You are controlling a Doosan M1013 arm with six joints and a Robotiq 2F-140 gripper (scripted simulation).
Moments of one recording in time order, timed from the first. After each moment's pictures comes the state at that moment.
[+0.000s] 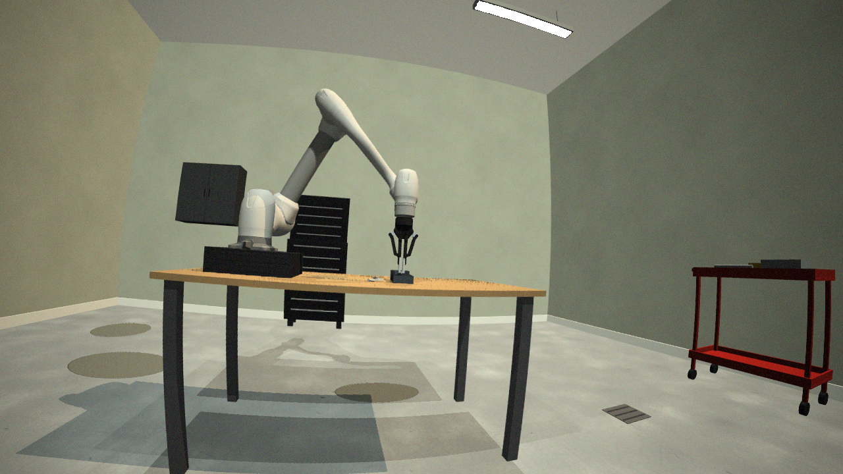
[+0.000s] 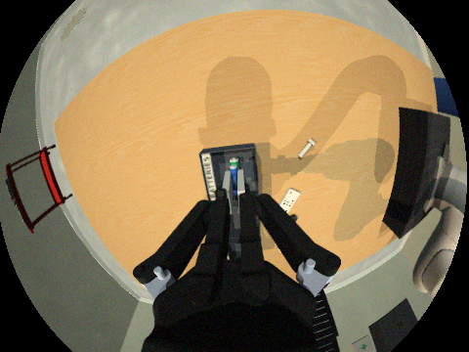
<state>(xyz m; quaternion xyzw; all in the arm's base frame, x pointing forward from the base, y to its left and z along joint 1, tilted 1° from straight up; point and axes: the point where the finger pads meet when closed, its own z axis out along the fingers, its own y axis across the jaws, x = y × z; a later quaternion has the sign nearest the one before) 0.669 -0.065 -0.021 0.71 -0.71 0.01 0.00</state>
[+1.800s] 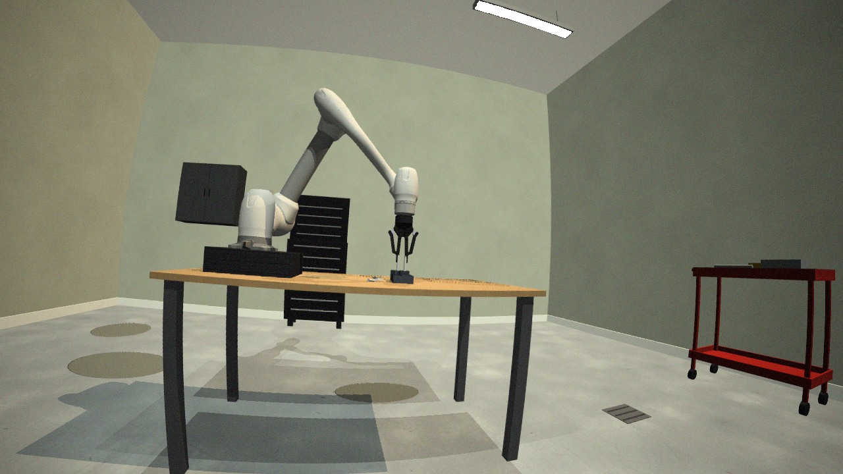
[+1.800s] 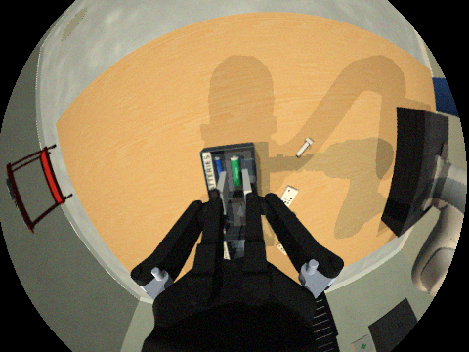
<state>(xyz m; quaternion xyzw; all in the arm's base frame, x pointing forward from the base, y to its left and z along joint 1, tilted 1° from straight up) 0.669 -0.064 -0.012 0.71 -0.71 0.01 0.00</state>
